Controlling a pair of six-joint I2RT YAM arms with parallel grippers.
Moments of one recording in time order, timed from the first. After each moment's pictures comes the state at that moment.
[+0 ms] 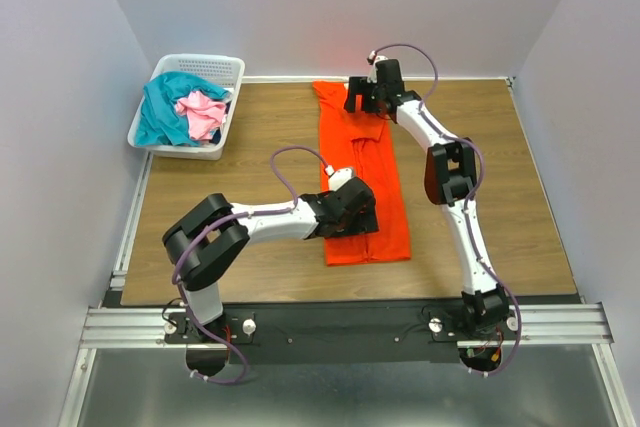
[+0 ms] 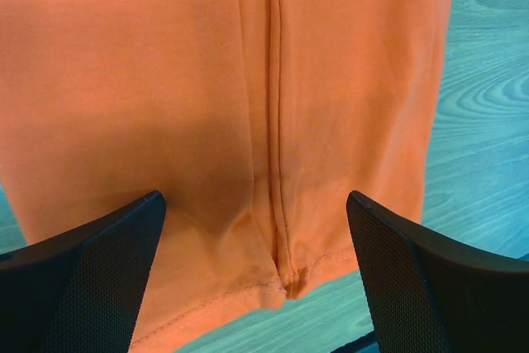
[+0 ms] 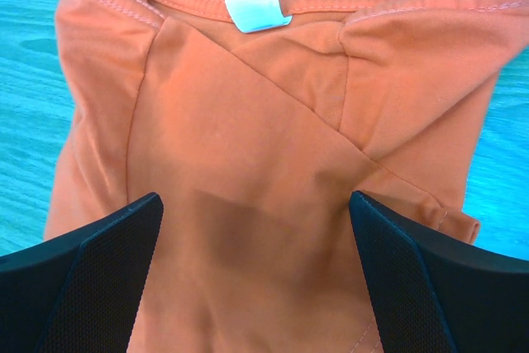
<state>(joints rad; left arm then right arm) -0.98 1.76 1.04 -0.21 -0.17 -1.01 0.31 2.68 2.39 -0.32 -0.16 0.22</state>
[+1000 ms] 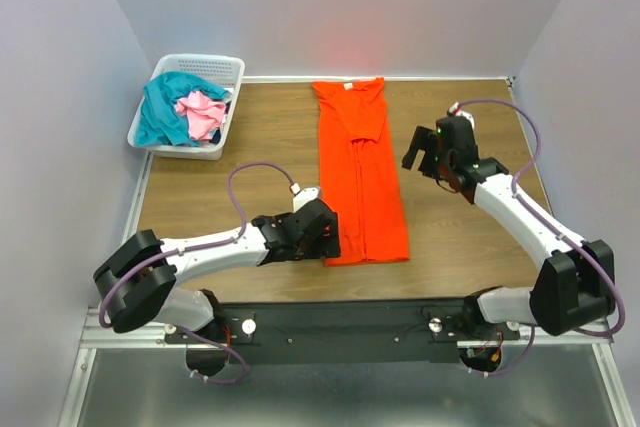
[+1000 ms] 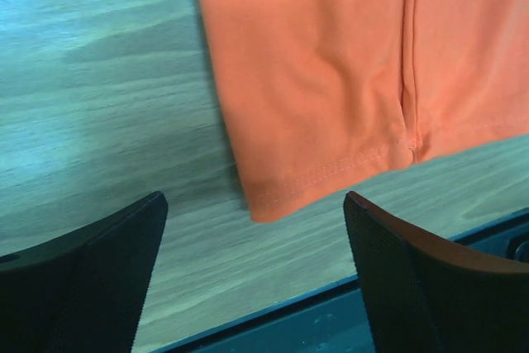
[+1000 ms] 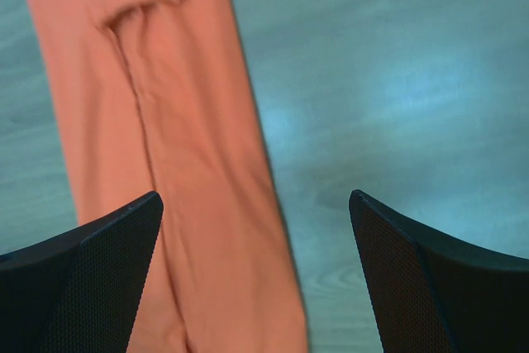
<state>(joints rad) -1.00 1.35 0.72 -0.35 -0.19 -0.93 0.31 1.34 1.02 -0.36 0.17 0.51</state>
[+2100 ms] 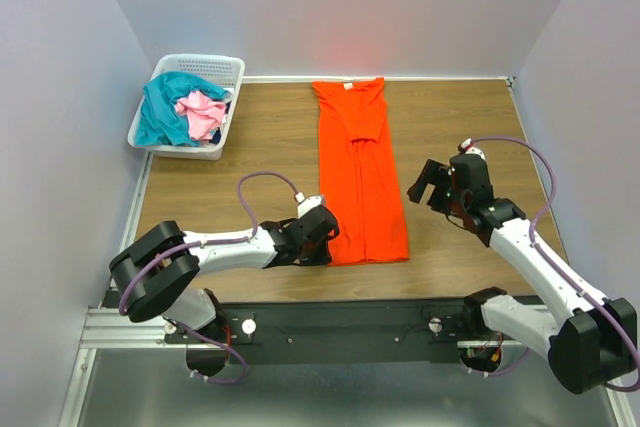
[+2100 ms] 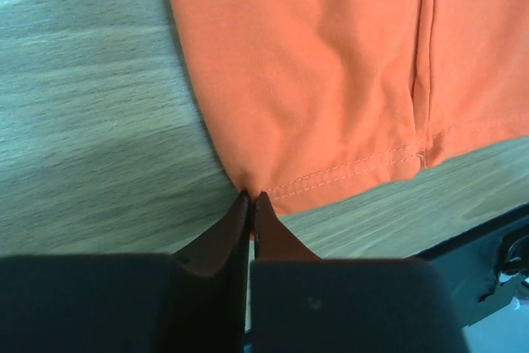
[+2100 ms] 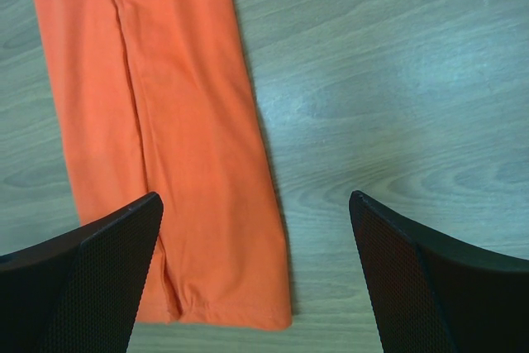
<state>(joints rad) -1.00 1.45 0.65 -0.19 -0.10 -0.99 0.32 1.03 0.69 -0.39 0.10 0.58</state>
